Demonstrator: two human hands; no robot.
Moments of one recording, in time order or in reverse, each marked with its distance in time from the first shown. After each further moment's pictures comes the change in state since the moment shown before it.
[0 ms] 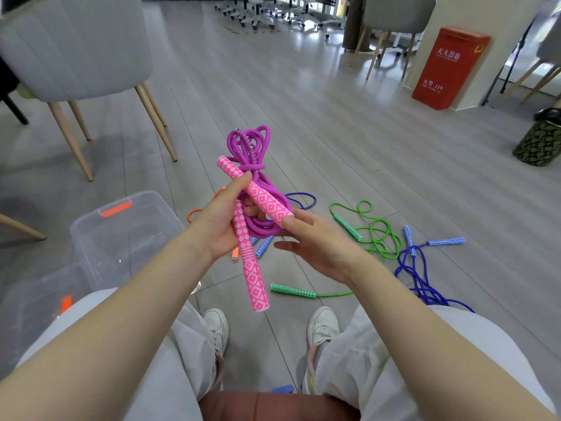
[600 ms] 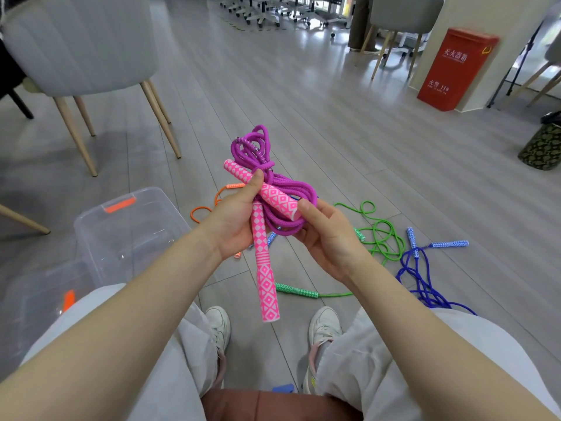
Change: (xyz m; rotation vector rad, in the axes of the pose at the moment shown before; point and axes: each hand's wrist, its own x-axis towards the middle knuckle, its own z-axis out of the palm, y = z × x) left_hand -0.003 -0.003 0.011 0.051 -0.094 -0.055; right_hand 0.007 0.002 0.004 0.263 0.107 -0.222
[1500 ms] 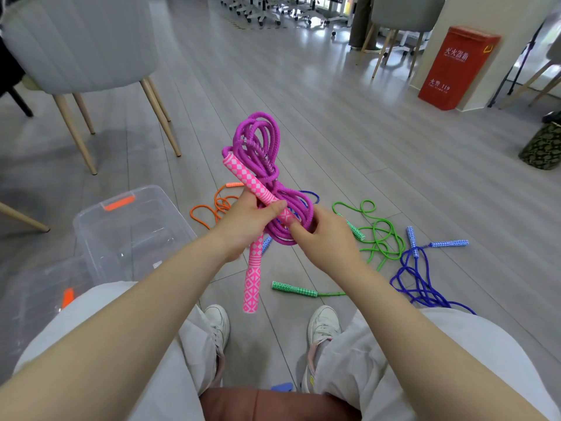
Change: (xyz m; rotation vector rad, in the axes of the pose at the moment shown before) left_hand 0.004 -0.020 -0.004 0.516 0.121 0.261; right_hand -0.001 0.012 -0.012 -1.317 0.339 -0.125
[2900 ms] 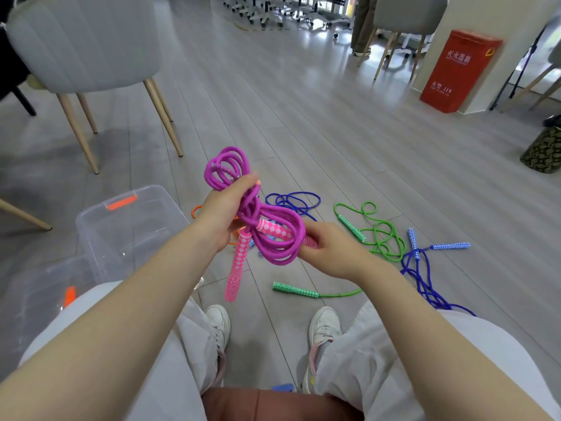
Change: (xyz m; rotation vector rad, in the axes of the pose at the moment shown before) left_hand 0.008 0.017 -0.027 -0.245 0.259 -0.253; right_hand 0.000 0.011 -0.014 -0.024 -0.395 -0.236
